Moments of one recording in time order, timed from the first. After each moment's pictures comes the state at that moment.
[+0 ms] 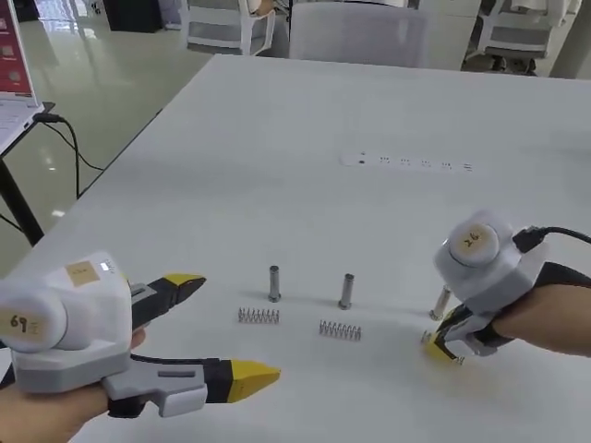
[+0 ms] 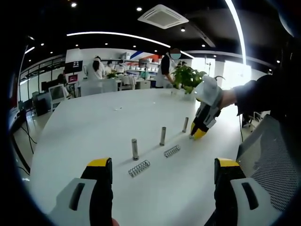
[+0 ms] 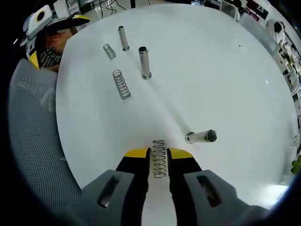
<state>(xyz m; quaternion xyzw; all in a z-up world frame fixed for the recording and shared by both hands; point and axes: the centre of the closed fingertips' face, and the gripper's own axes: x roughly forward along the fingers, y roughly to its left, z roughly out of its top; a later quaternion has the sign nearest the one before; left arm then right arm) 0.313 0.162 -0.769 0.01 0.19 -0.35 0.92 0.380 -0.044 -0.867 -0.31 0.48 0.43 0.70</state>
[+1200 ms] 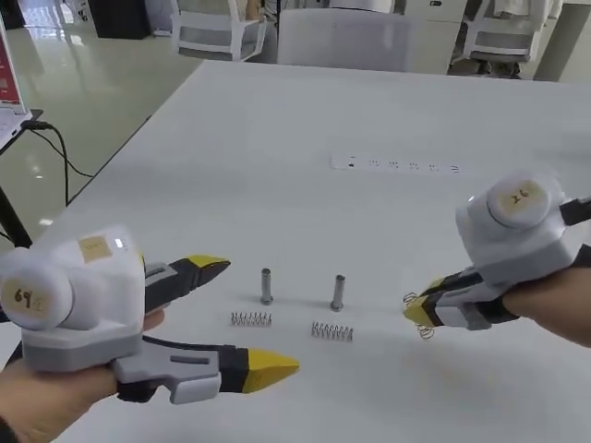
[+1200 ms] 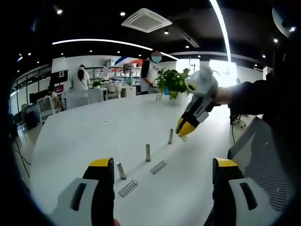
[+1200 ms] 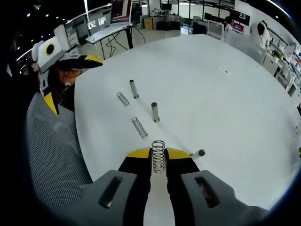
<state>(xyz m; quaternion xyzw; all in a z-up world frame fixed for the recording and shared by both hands) 0.312 0.127 -0.734 0.03 0.16 -0.42 0.89 0.370 -0.009 -0.783 -0.19 0.38 0.45 0.79</state>
